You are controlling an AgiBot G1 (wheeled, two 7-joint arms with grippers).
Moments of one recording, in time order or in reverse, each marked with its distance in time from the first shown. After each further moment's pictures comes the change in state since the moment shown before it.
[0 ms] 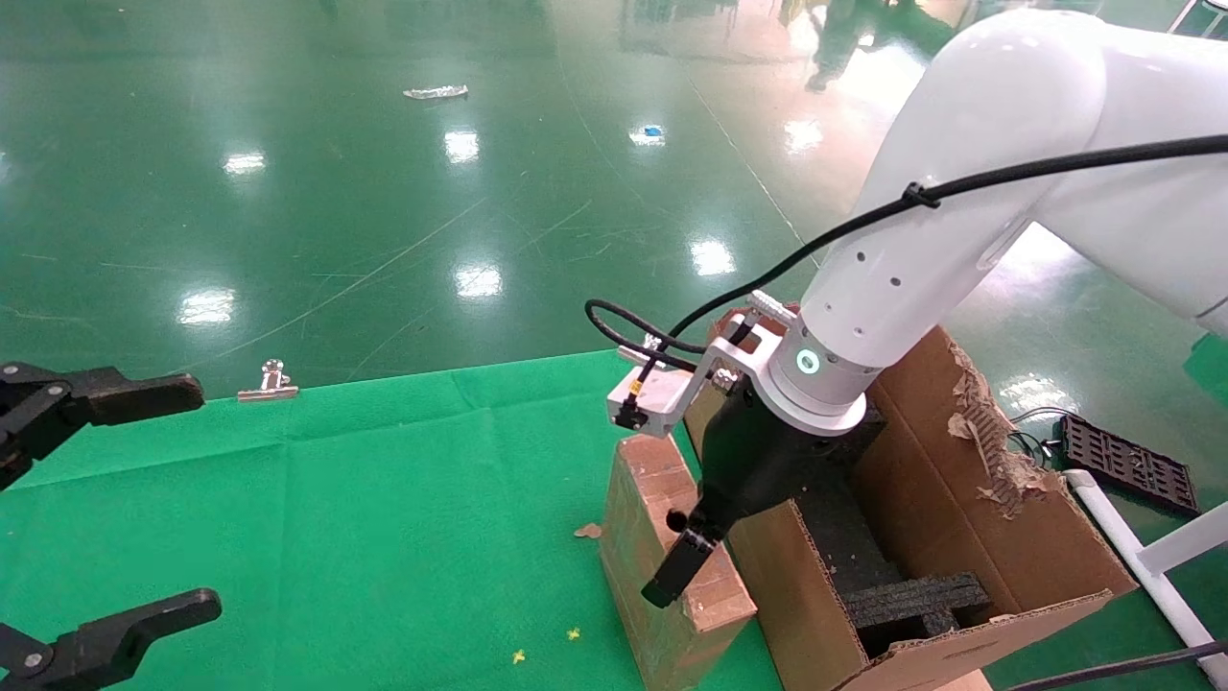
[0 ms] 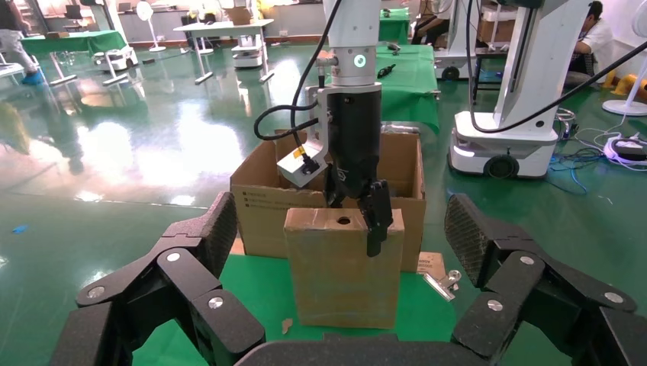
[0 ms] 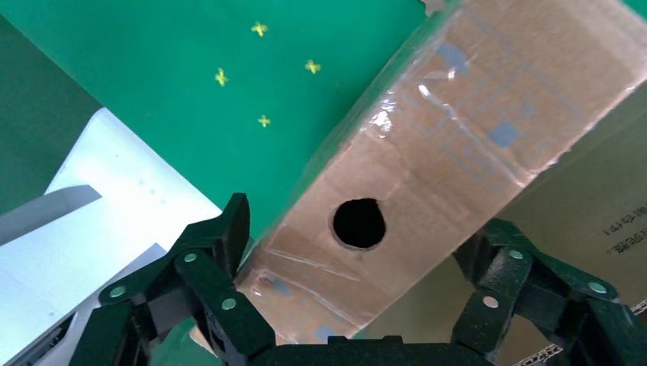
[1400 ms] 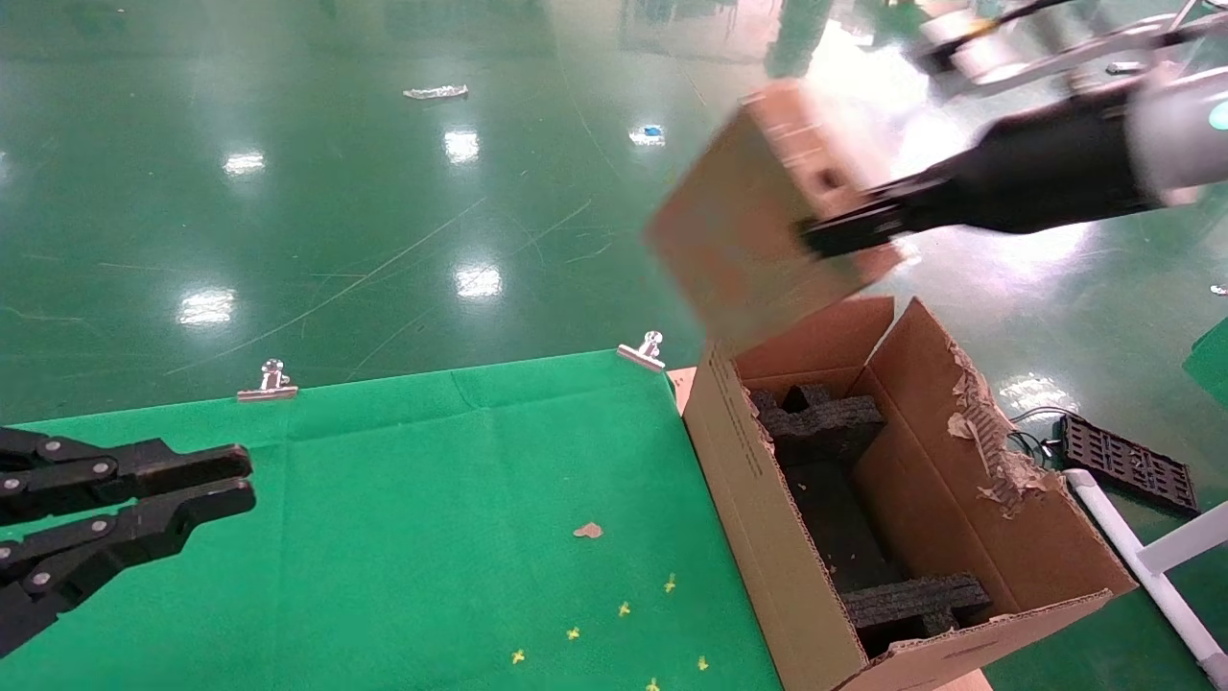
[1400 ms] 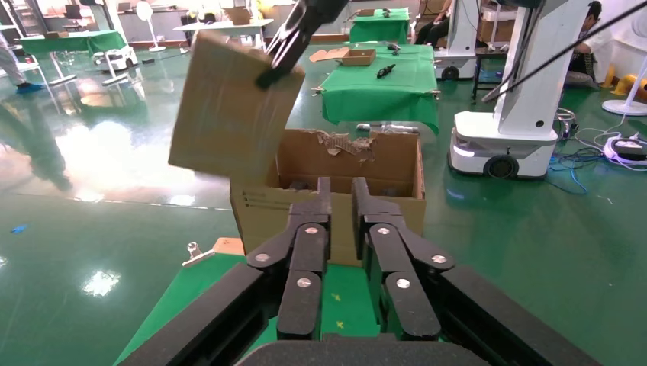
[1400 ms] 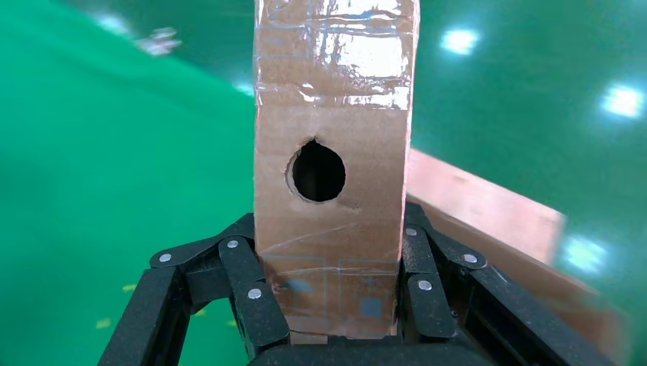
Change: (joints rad) left arm -0.001 -0.001 0.003 0.000 -0.002 -0.001 0.001; right arm 0.162 0.397 0.217 -0.247 0.104 0.154 -0.400
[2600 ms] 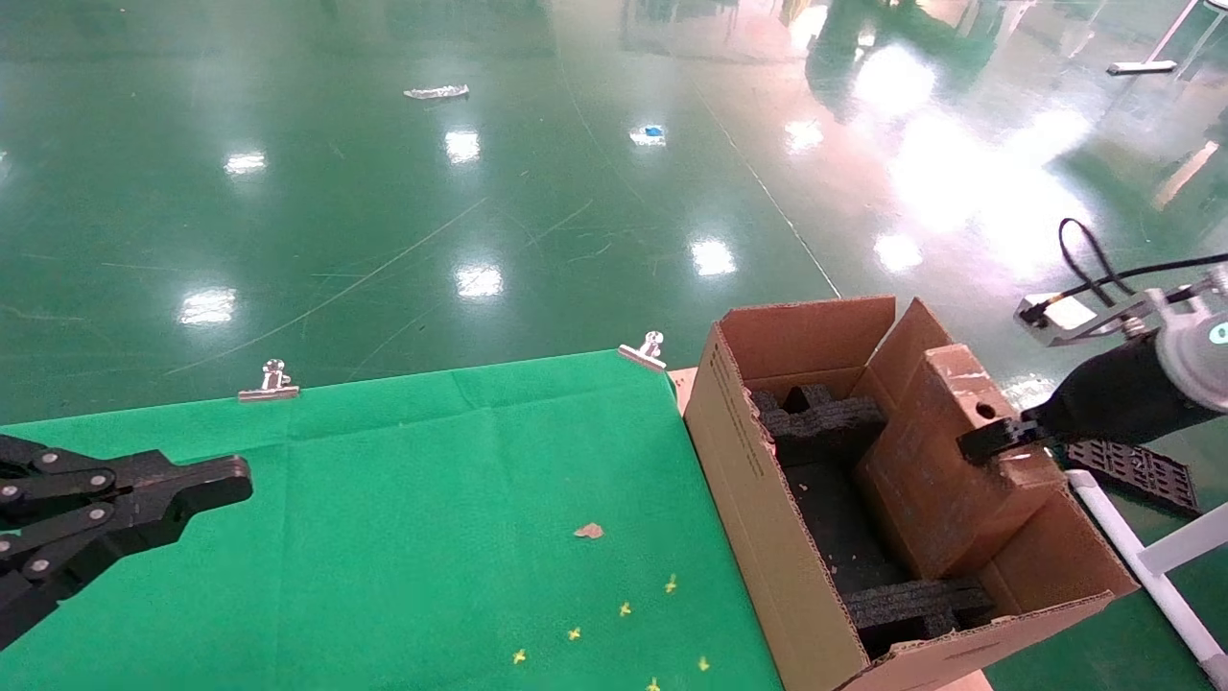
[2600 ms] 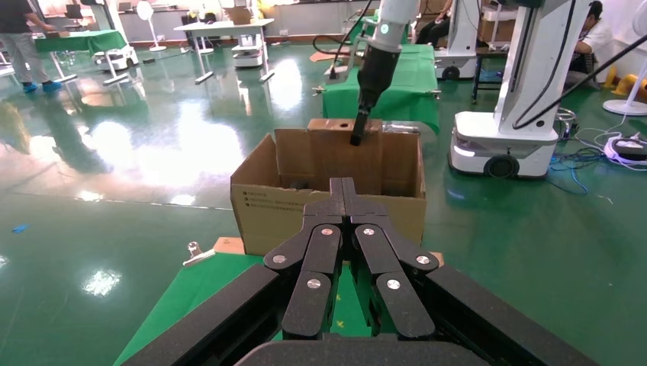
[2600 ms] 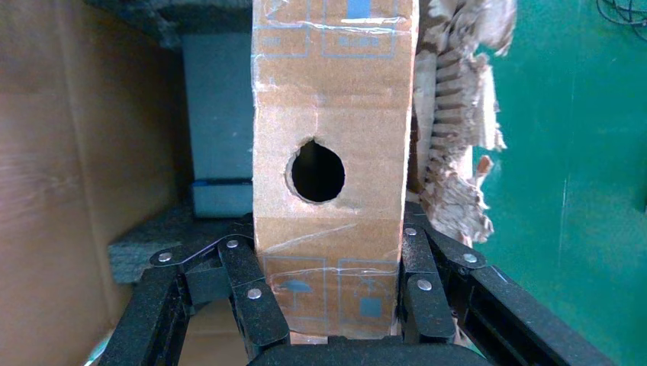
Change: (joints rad) left arm 0.000 -0.001 0.002 0.000 -0.002 -0.001 0.001; right arm -0.218 -0.088 -0.135 -0.578 -0.178 -0.005 0.037
